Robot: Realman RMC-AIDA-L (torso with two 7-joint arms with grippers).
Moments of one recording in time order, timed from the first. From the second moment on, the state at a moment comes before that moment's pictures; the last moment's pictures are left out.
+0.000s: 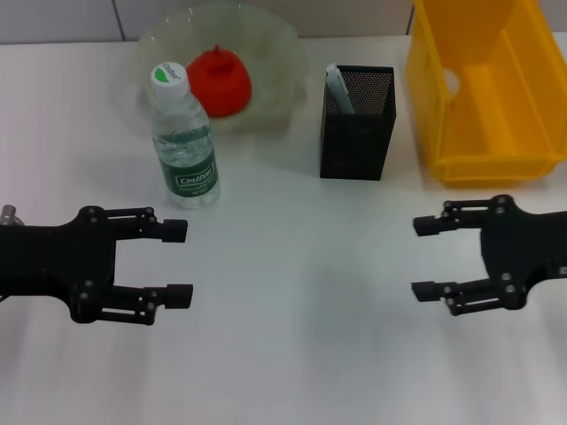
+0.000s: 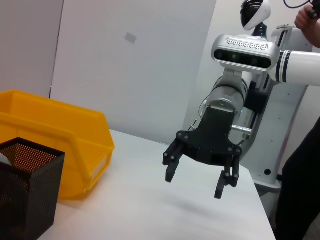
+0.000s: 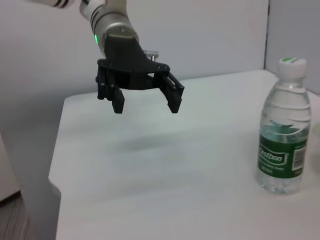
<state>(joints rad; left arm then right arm) -0.43 -2.00 0.74 0.77 1.99 1.95 -1.35 0.32 2.06 -0.99 -1.05 -1.92 -1.73 1.37</state>
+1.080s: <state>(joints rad) -0.42 -1.99 0.73 0.77 1.98 1.97 -1.37 0.31 2.05 -0.96 -1.04 -1.93 -1.75 1.32</state>
